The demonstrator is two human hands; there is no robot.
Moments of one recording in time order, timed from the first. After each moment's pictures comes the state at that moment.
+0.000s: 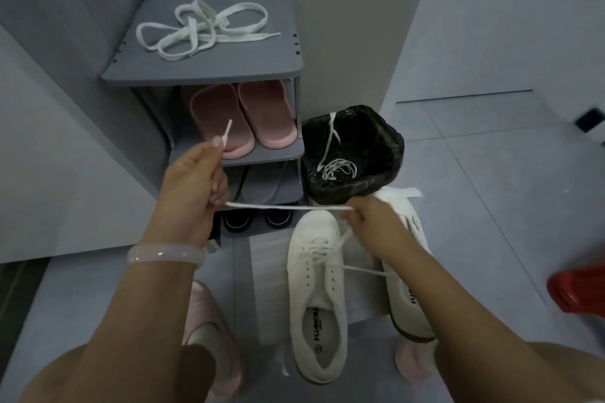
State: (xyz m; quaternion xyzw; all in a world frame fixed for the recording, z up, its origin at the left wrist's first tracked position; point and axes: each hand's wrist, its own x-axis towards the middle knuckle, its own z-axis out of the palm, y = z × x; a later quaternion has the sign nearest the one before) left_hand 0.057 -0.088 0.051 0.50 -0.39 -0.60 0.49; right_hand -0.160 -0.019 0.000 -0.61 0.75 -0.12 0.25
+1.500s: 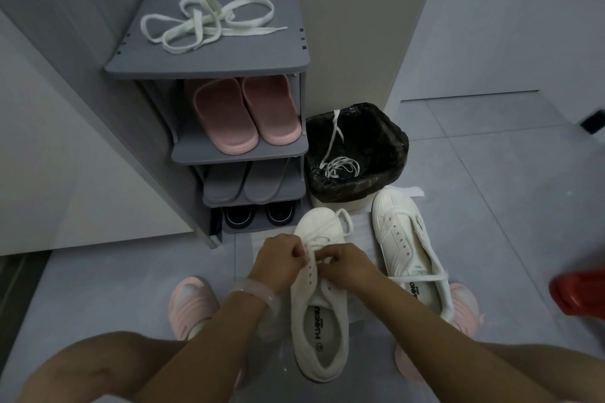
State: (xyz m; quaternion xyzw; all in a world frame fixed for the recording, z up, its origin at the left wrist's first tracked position) left_hand 0.011 -0.035 -0.059 0.55 -0.73 -0.40 0.03; right_hand -0.126 0.004 -0.061 -0.53 0.71 -0.11 0.45
